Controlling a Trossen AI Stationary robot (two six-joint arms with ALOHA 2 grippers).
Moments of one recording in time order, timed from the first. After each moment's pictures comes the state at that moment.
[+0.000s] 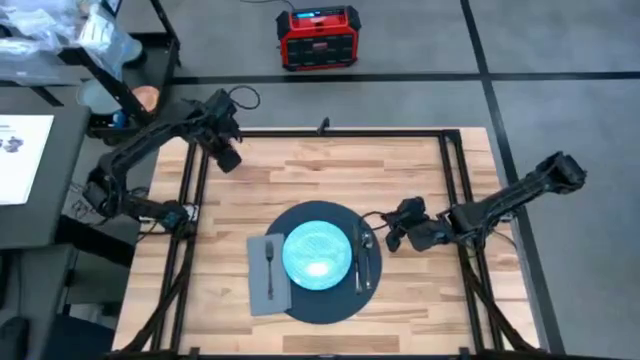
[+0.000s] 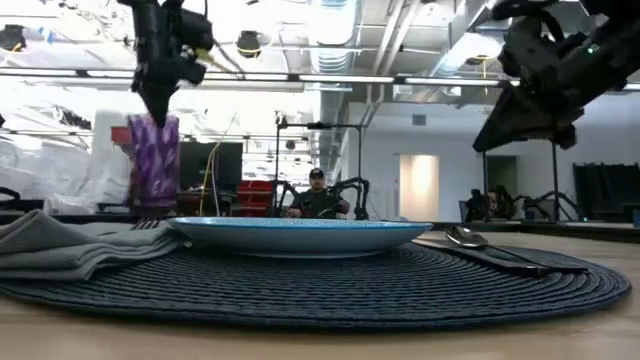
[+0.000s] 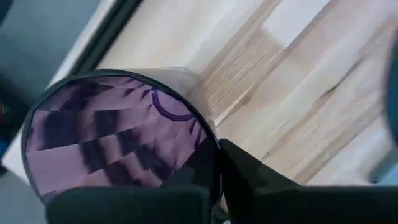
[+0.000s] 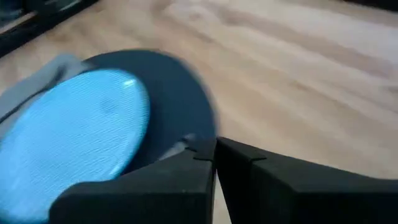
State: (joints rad) left arm 0.81 1.30 1.31 -1.34 -0.07 0.16; right arm 0.40 1.06 0.49 -0.30 0.80 1.01
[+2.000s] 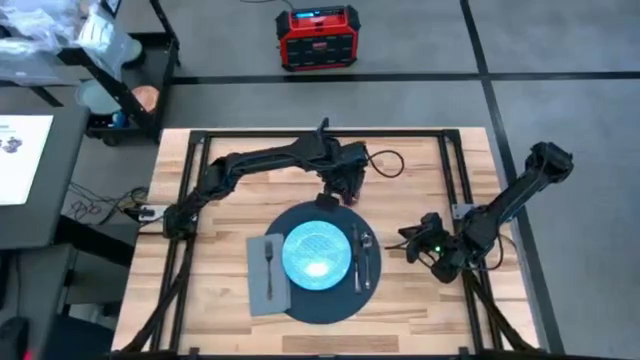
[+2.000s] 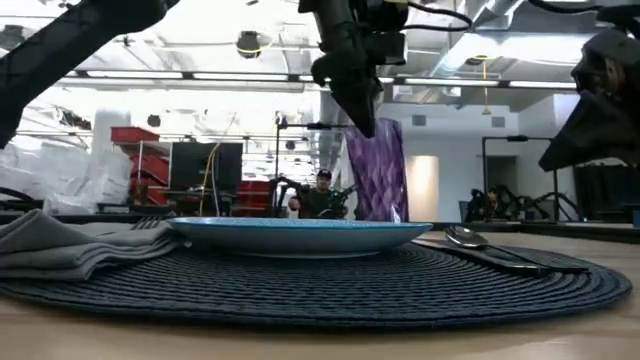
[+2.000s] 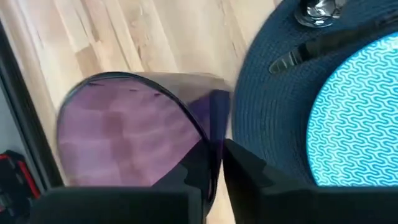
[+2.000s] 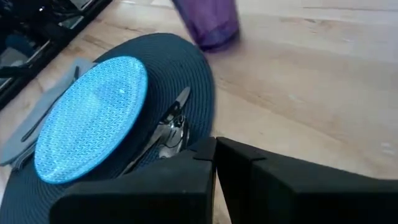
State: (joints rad) left arm 0.18 2.27 2.35 -1.29 -0.03 0.56; right arm 0.77 1.07 0.39 -0.44 0.96 1.59
